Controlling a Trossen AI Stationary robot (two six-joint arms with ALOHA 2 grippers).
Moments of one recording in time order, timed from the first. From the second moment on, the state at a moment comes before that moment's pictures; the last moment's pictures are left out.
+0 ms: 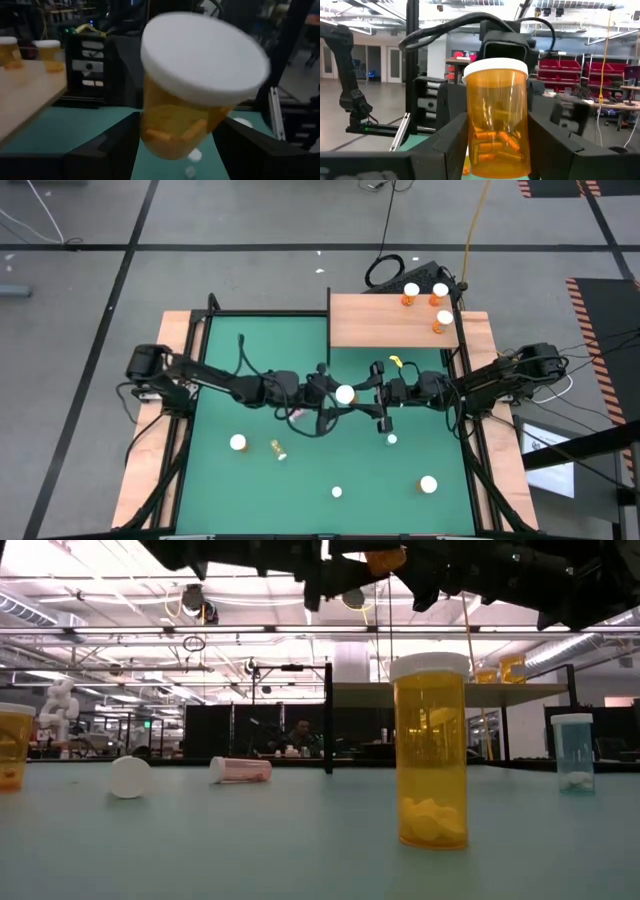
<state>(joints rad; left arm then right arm) -0.10 1.69 1.02 0.59 -0.06 -0.06 0.09 1.40 0.39 1.24 -0.02 -0.04</state>
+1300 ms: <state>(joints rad) -0.07 1.66 1.02 0.49 -0.02 -0.06 0.08 1.40 0.38 1.21 -0.02 0.02</state>
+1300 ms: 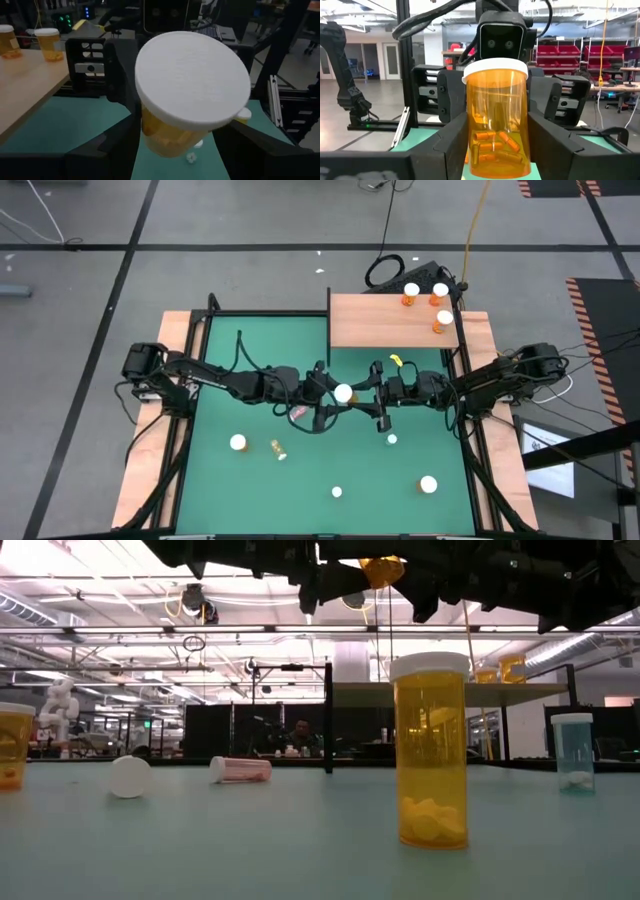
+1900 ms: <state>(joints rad) -0.05 1.76 1.02 0.63 -0.01 -0.07 0.08 1.40 0.39 1.20 -0.02 0.04</state>
